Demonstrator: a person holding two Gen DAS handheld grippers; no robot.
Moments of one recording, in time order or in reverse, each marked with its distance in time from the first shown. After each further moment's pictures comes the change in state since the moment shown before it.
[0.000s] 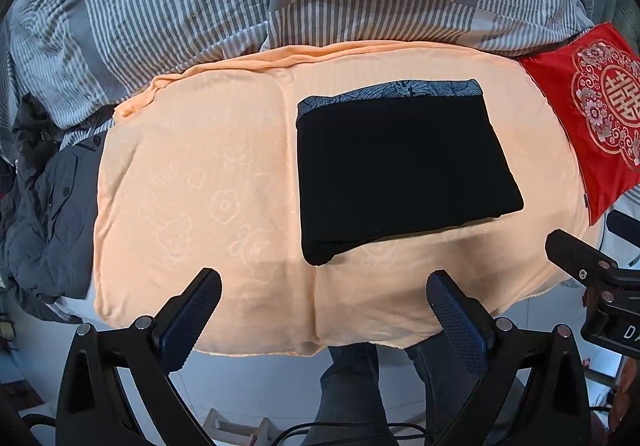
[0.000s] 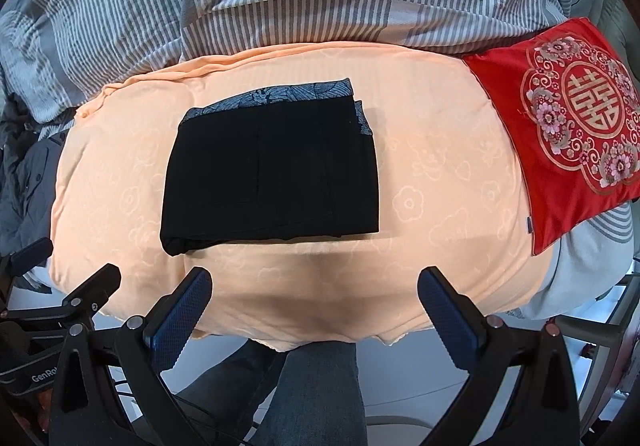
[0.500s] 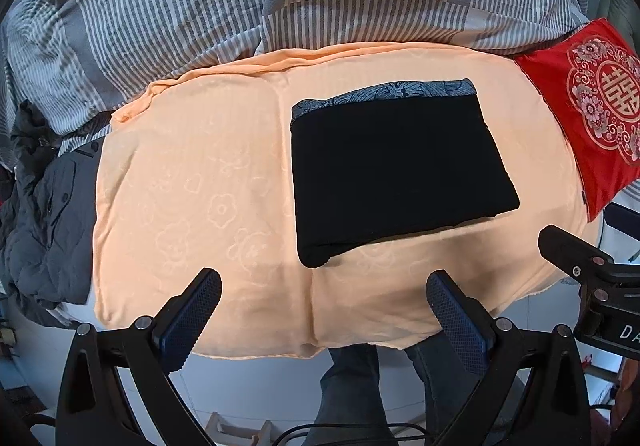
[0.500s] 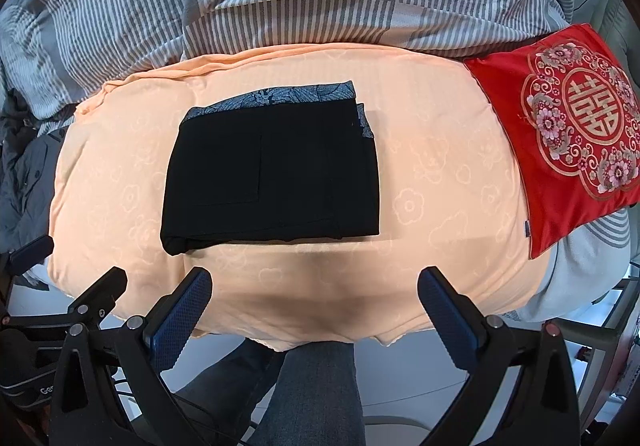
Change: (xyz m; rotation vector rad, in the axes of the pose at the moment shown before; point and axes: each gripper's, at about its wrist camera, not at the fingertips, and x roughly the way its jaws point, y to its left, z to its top) left arm -0.001 -0.004 0.000 0.008 -0.006 -0.005; right arm -0.001 0.004 0.001 -0.010 0.002 -0.008
